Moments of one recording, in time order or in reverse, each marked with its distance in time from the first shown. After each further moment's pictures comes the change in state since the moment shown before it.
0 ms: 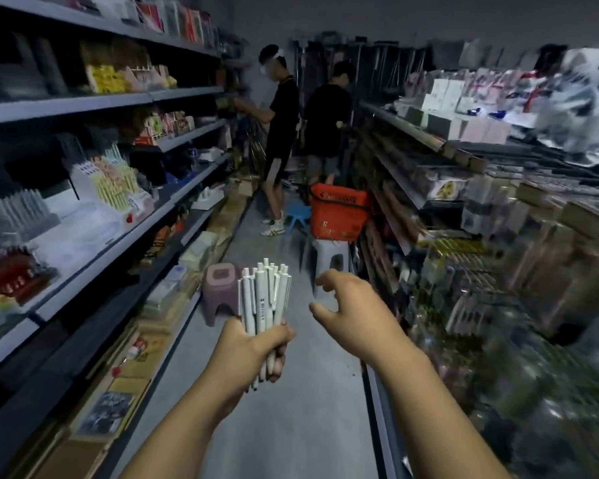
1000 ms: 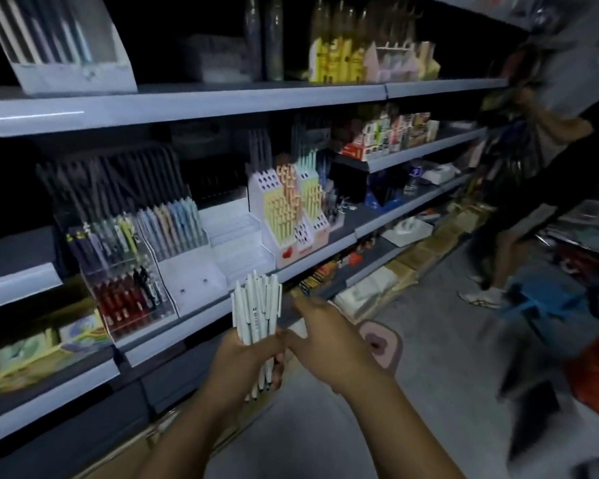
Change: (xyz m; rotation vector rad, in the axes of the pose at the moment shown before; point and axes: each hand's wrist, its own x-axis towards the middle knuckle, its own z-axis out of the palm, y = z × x) left_hand 0.469 0.005 -0.318 -0.058 0.843 -0.028; right_hand 0.620 -0.164 0.317 0.226 -0.548 -0.751
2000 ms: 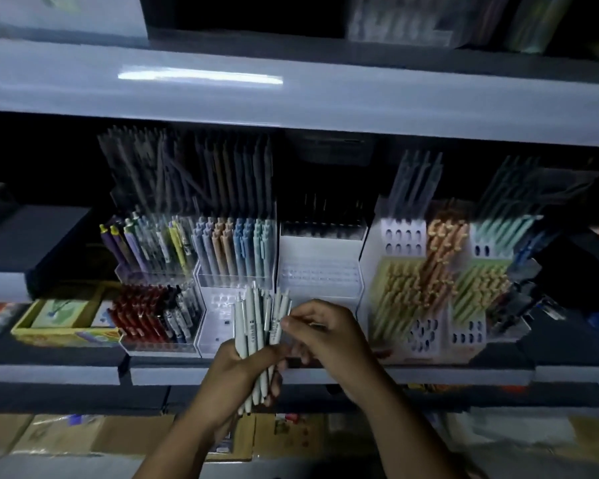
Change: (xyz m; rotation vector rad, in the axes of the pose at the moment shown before) left_hand 0.288 -0.016 -0.061 -0.258 0.602 -0.061; right_hand 0.380 0.062 0.061 0.799 -0.578 -0.152
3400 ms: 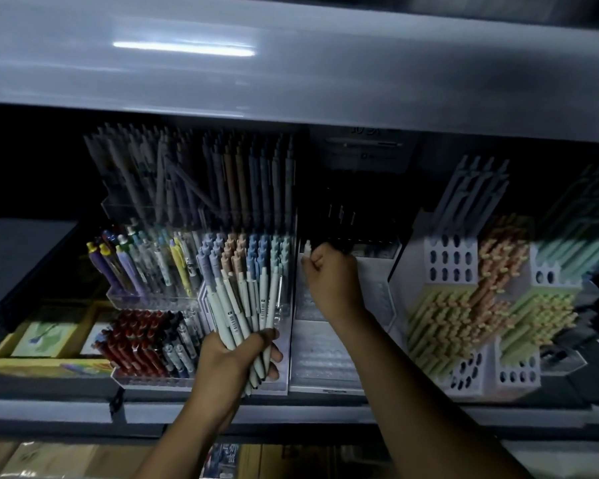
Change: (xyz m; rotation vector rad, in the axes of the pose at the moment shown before) left_hand 0.074 0.016 -0.035 -0.050 0.213 0.198; right_hand 0.187 0.029 0.012 -0.552 0.414 -0.298
